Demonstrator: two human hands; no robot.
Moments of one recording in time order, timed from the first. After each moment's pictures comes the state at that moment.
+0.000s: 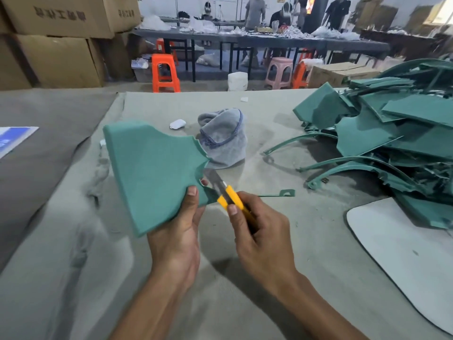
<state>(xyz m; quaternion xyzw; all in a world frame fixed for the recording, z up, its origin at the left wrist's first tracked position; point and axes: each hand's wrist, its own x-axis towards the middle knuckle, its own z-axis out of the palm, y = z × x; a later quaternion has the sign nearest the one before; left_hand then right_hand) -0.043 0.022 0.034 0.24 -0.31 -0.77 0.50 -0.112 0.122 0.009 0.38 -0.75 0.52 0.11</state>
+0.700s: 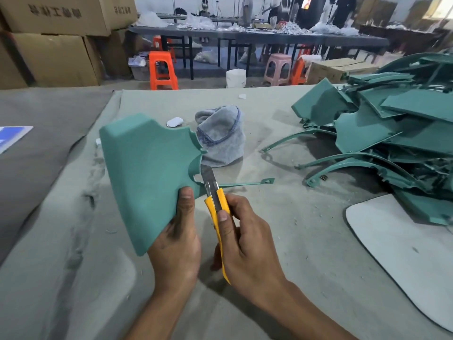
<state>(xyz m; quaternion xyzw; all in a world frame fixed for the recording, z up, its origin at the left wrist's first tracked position) -0.042 0.021 0.010 0.24 -0.53 -0.54 0.61 -0.090 0.117 0.008 0.39 -0.74 0.55 -0.03</state>
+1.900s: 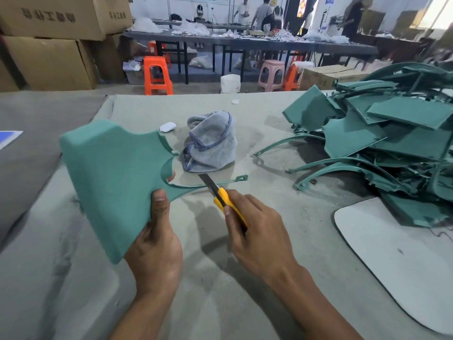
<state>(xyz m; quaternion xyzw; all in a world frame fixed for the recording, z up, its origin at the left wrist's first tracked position) -0.025 0.004 -0.003 0.30 -0.59 -0.58 0.48 -0.130 0.134 0.018 0.44 -0.81 0.38 0.13</state>
